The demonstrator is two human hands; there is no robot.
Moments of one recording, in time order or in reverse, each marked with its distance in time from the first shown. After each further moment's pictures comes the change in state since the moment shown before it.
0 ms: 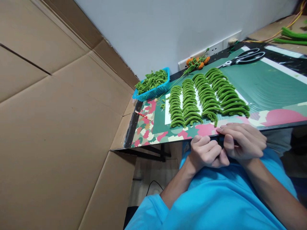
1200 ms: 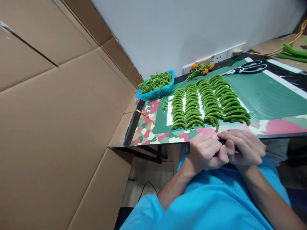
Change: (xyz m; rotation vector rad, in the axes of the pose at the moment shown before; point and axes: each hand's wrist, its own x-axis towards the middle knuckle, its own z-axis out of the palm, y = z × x) left_hand 0.031 -0.001 -0.007 -0.158 -0.005 -0.173; right_hand -0.004 0.001 -0.001 0.028 0.010 -0.010
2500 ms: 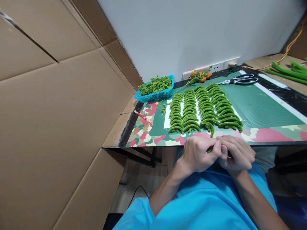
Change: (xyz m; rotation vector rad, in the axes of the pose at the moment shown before) left_hand 0.019 0.000 -0.019 -0.205 -0.435 -0.409; right_hand 0.000 0.000 0.001 -0.034 -0.007 -0.008
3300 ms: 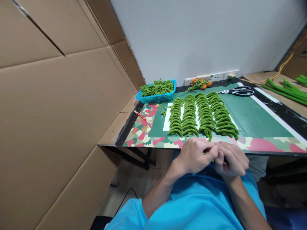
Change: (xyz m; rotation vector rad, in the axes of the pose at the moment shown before) left_hand 0.012 0.005 -0.020 -0.152 -0.188 -0.103; right_hand 0.002 -0.003 0.000 0.010 -0.003 -0.003
